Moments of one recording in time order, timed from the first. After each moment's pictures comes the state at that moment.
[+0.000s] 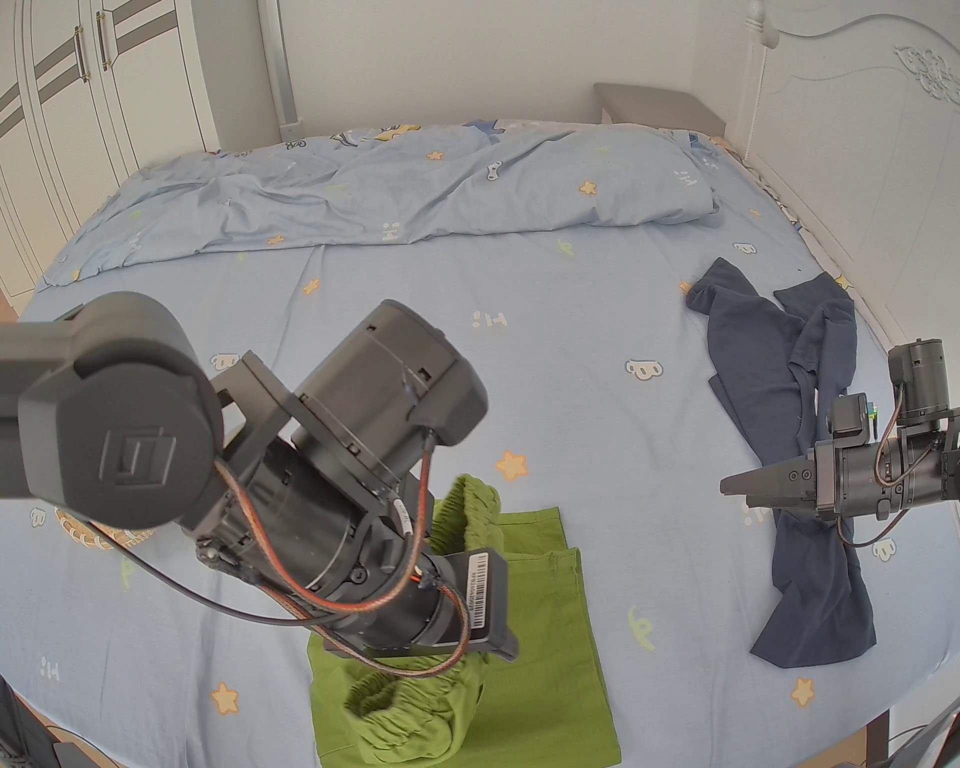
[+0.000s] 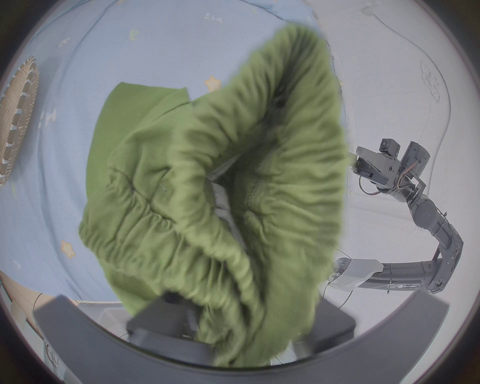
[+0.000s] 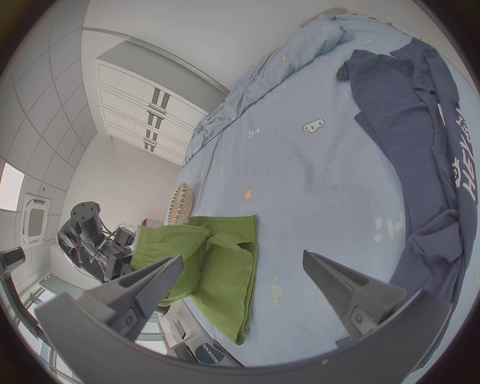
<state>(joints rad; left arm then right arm) -0.85 1.78 -1.38 0.69 -0.21 -0.78 0.11 1.57 -0.77 -0.09 0.76 0.25</state>
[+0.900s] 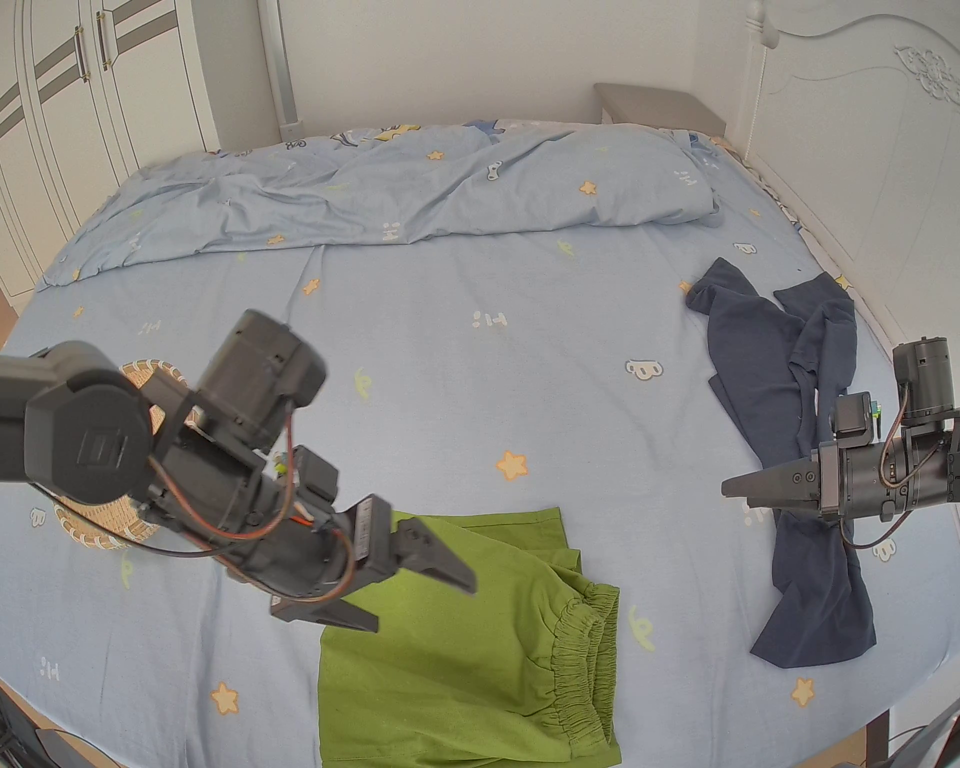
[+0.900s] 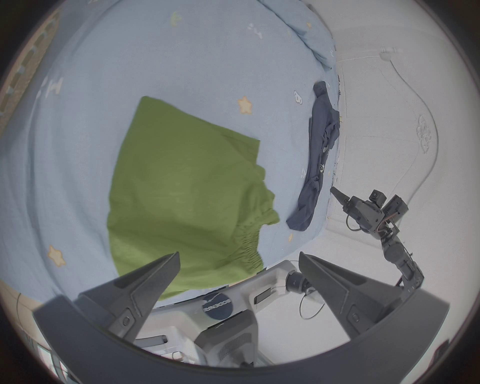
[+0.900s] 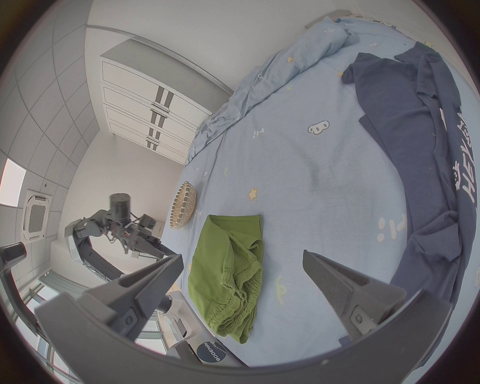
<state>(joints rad) -0.57 1.71 -1.16 0.46 -0.45 -0.74 0.12 1.54 -0.77 -0.08 0.75 0.24</state>
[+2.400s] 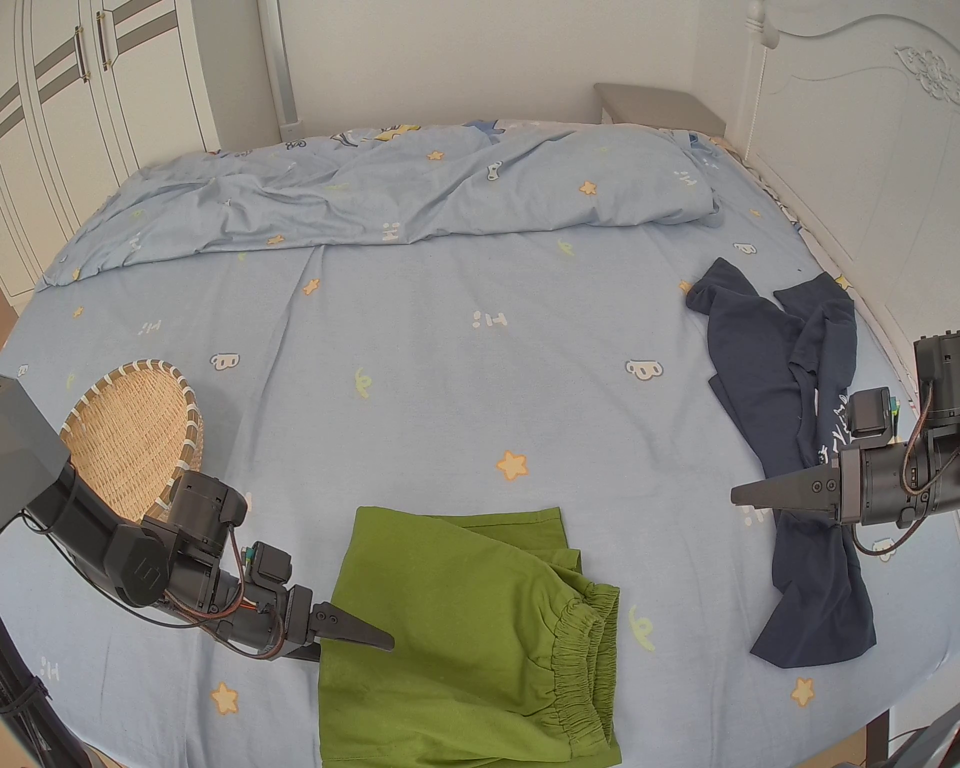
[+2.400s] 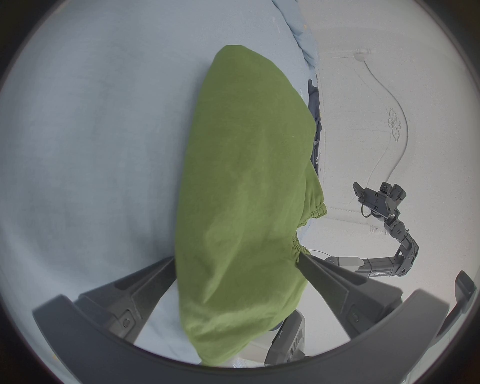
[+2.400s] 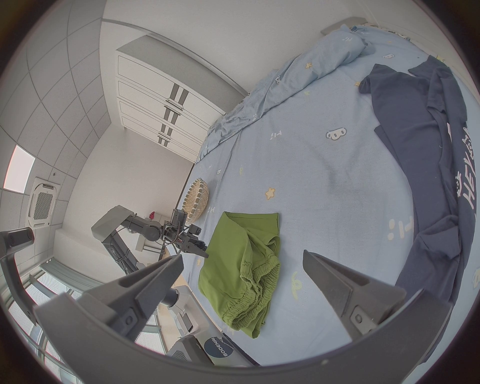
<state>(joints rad) -0.19 1.93 -0.62 -0.18 -0.86 -0.29 0.18 1.44 -0.75 -0.05 0.75 0.24</state>
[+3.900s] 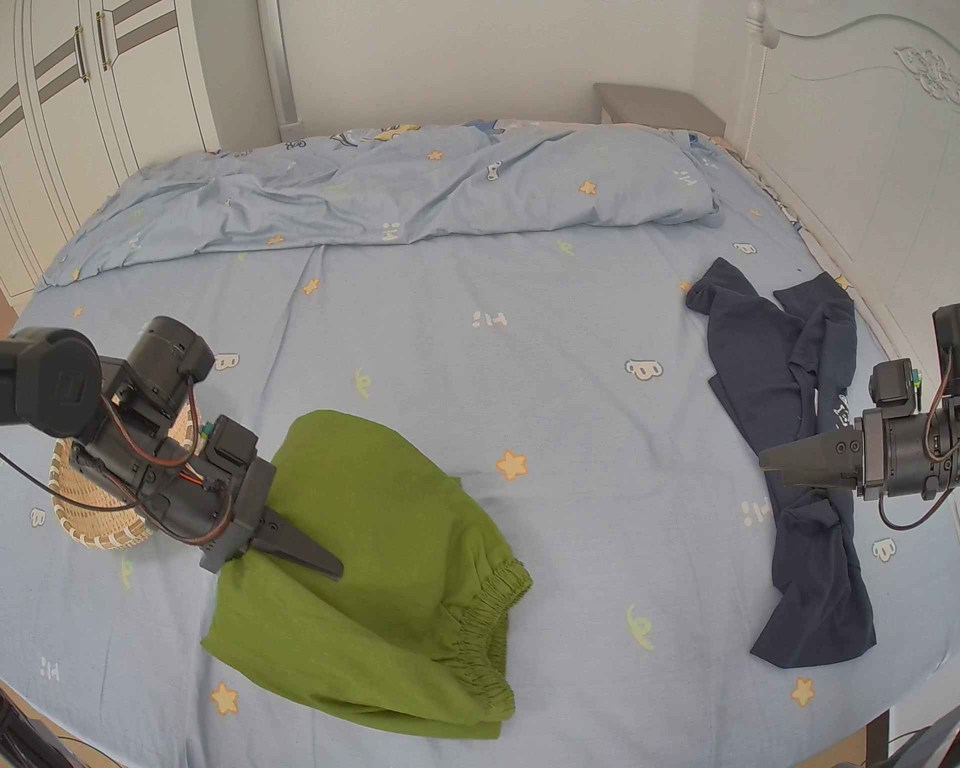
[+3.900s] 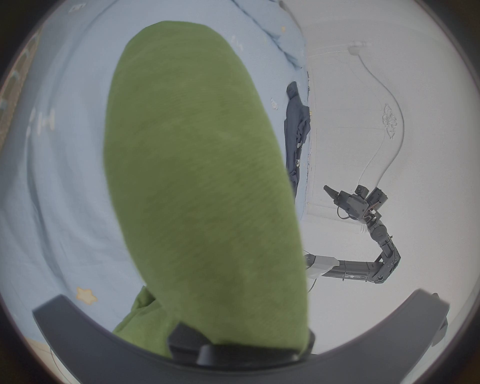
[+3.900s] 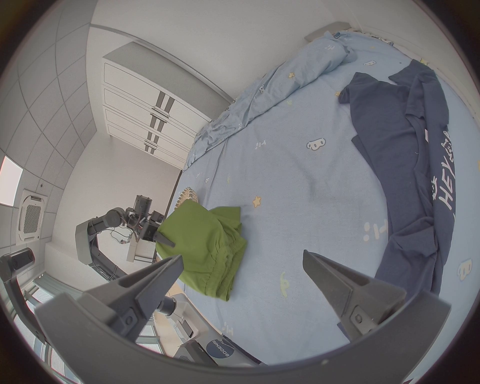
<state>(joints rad) -0.23 1.73 -1.19 0.64 -0.80 -0.26 0.11 1.41 -0.88 0.14 0.71 0.25</state>
